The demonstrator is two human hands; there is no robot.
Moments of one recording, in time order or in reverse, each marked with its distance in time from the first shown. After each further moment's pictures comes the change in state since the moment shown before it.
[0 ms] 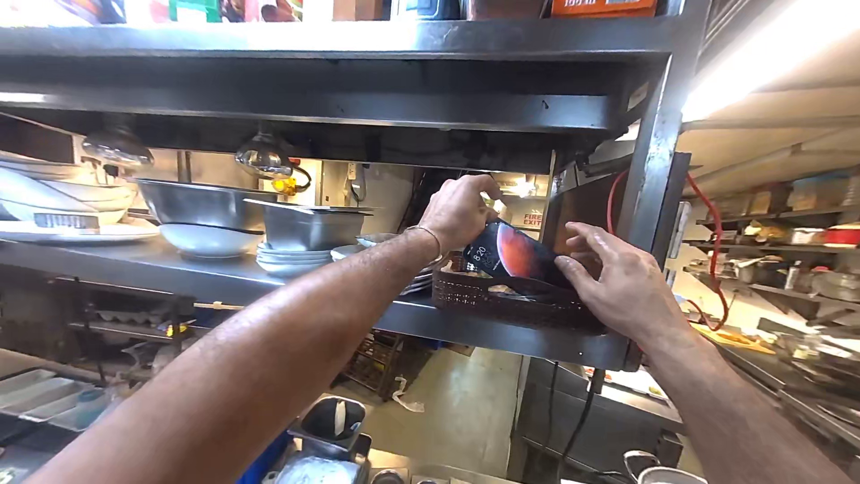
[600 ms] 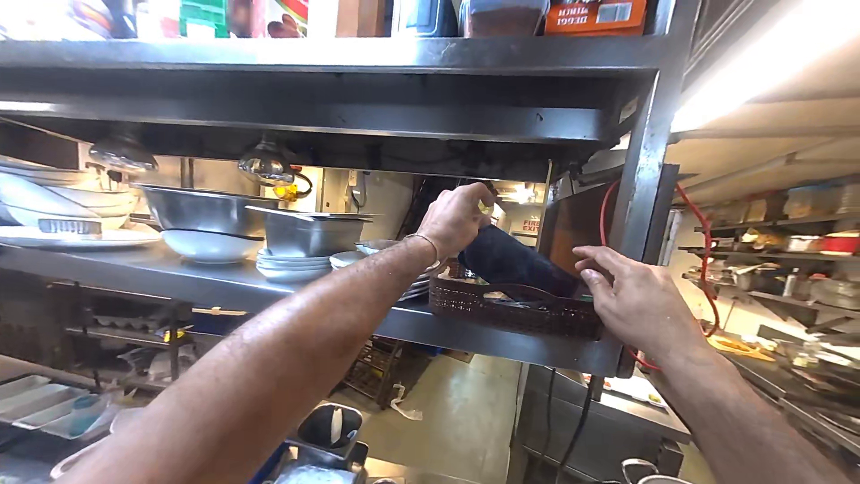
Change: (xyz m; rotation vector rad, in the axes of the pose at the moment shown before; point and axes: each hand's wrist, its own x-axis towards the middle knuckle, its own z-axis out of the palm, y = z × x) left_hand 0.006 -0.008 0.006 -0.041 0.007 0.012; right_hand -0.011 0.002 -0.017 -0.077 -0.044 0.103
